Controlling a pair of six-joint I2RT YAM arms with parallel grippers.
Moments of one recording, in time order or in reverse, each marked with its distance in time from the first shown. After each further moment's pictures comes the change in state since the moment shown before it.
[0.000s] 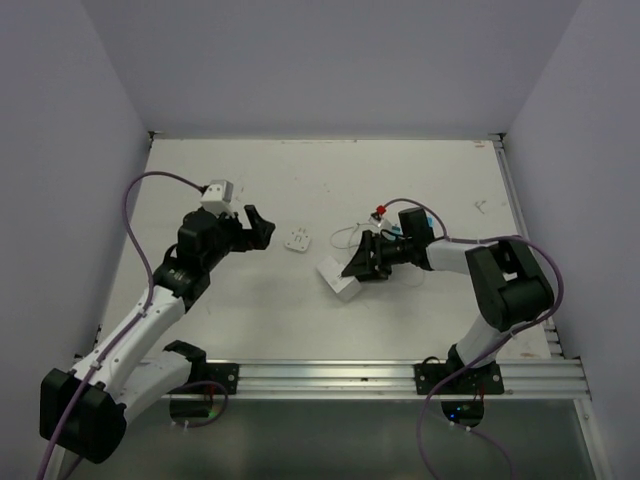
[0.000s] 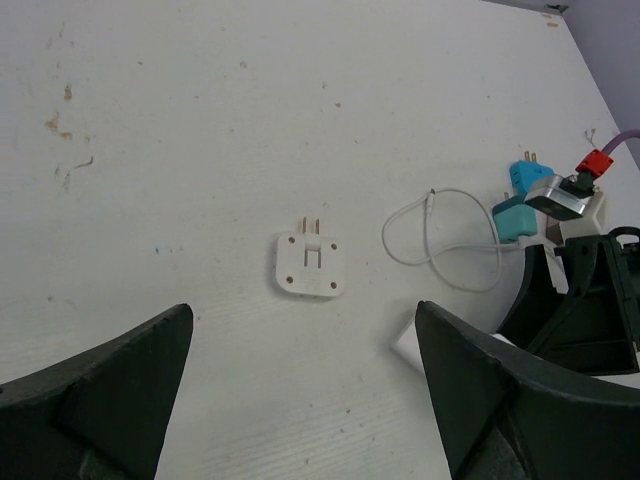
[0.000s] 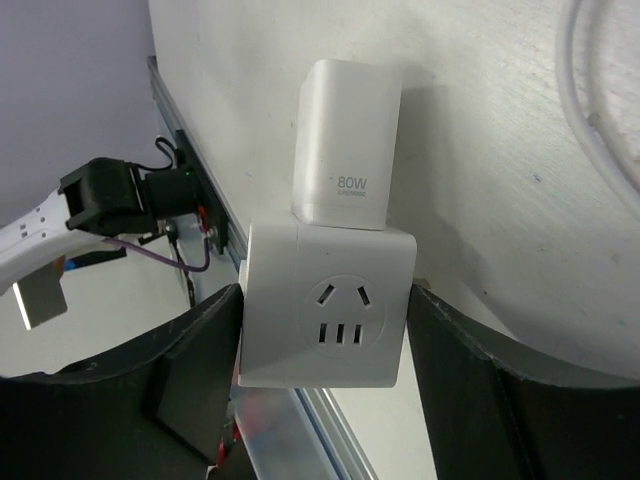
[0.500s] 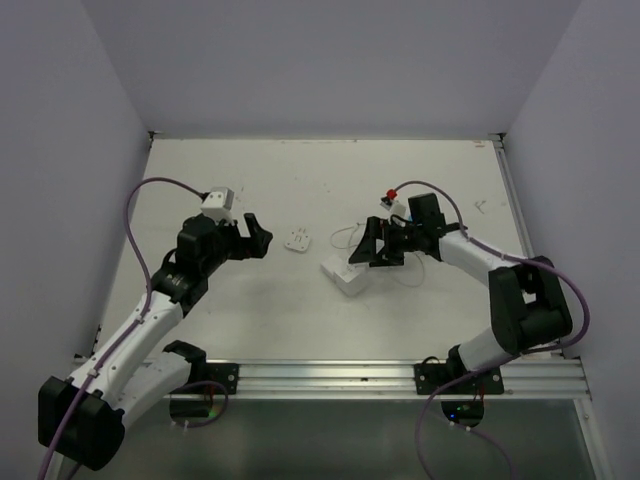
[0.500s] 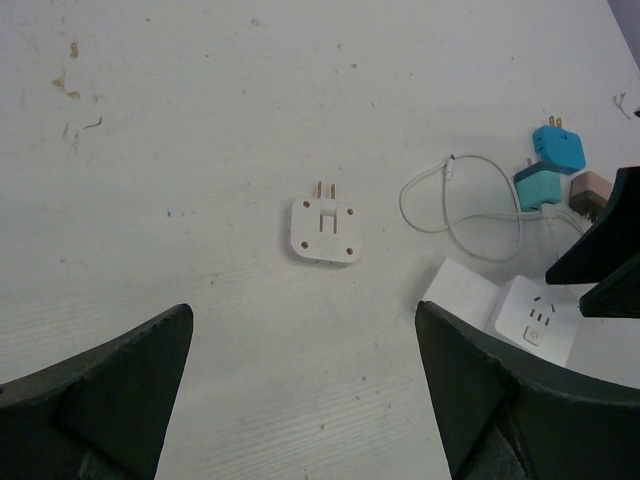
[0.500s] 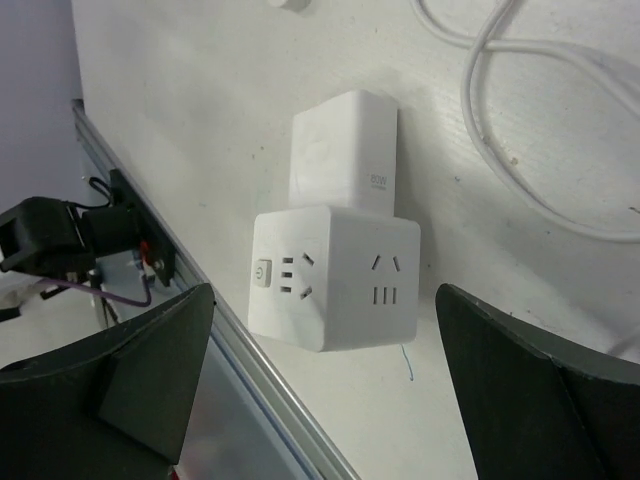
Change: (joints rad) left arm 0.000 -0.059 -0.024 -0.089 0.001 0.029; right arm -0.039 -0.149 0.105 -0.286 0.184 -0.146
